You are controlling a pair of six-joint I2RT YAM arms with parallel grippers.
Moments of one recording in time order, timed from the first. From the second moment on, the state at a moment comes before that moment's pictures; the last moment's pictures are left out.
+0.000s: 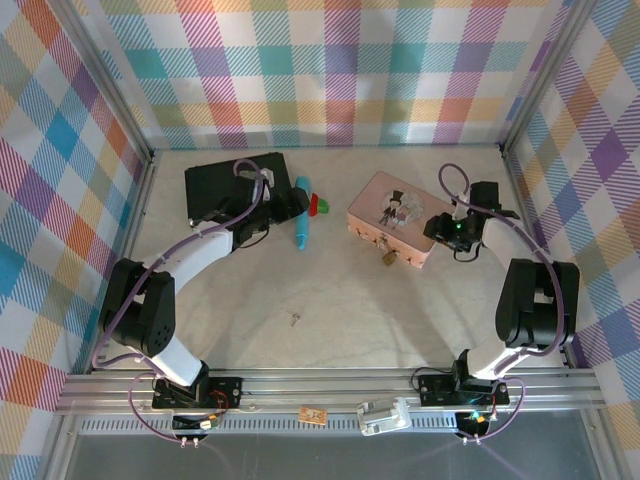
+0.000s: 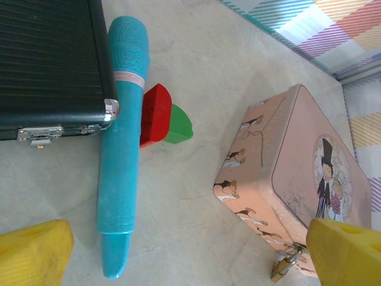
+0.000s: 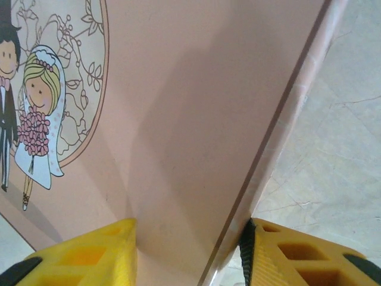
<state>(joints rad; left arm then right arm) -0.39 1.61 1.10 -0.13 0.18 -0.71 -0.09 1.60 1.05 -0.58 -0.40 0.26</state>
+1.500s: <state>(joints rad) -0.14 1.22 0.85 -0.30 0.04 -0.86 1.11 1.98 1.44 -0.77 -0.06 0.49</state>
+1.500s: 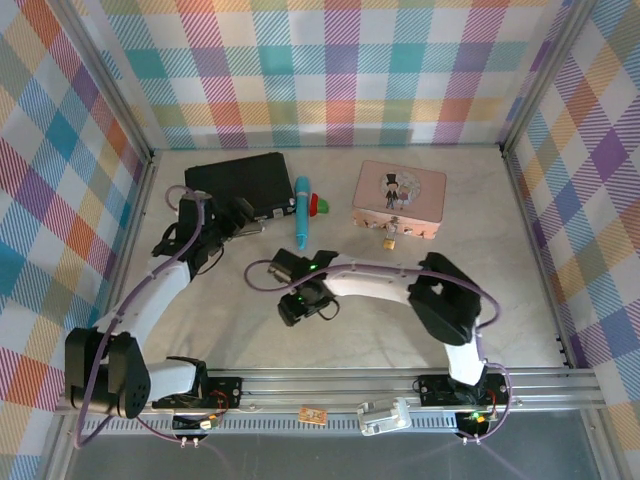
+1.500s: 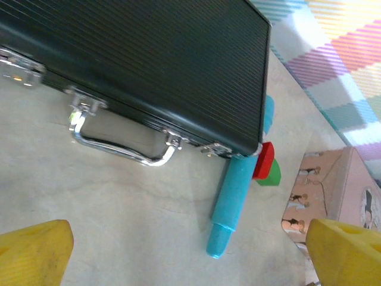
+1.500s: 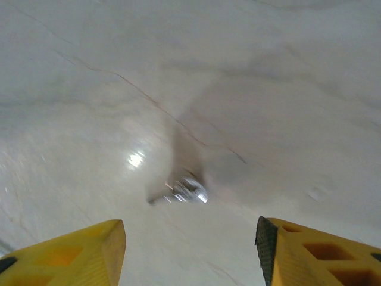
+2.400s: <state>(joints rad) 0.02 1.09 0.79 -0.44 0.07 -0.84 1.16 2.09 1.53 -0.87 0.09 0.62</state>
